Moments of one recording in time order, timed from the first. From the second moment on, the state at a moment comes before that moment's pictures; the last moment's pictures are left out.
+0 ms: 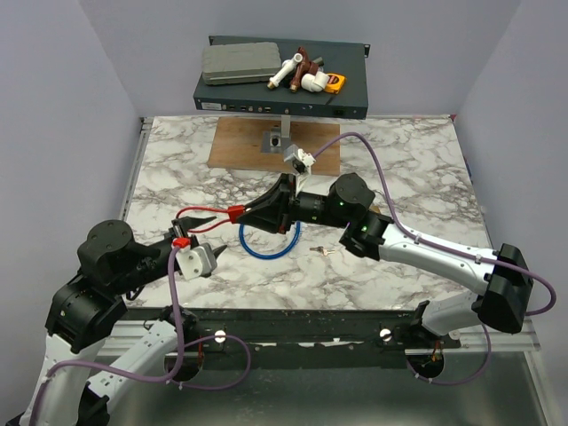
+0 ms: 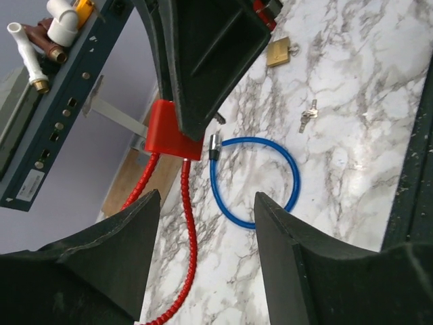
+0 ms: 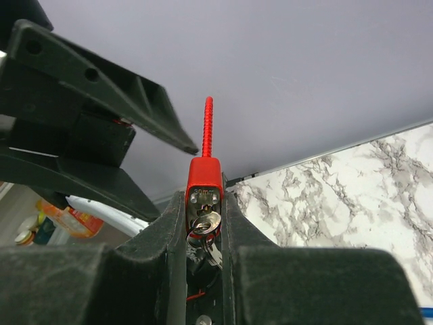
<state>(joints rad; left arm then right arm) -0.54 0.55 1.23 -0.93 0.49 0.69 1.01 1.40 1.10 0.51 -0.45 0.45</state>
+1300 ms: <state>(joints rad) -0.58 0.62 1.24 -0.92 0.33 0.83 1.00 1.45 1.16 0.53 -0.58 0.51</state>
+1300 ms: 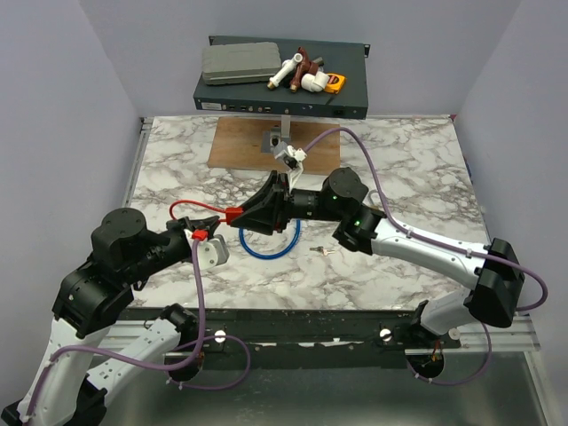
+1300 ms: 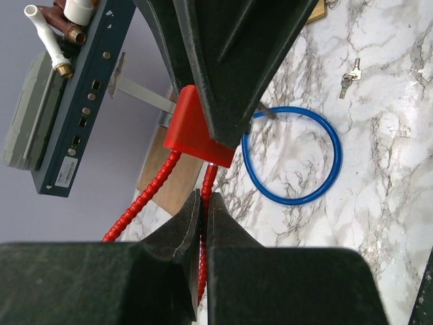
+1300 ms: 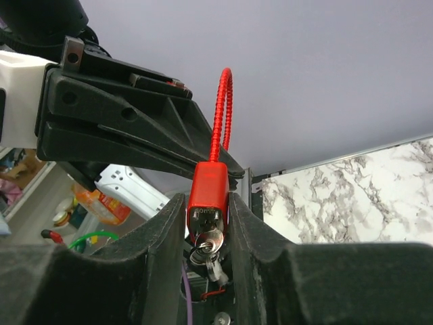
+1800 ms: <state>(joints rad) -0.58 0.62 1.24 -0.93 0.33 0.85 1.01 1.49 1.18 0.54 -0.62 0.57</state>
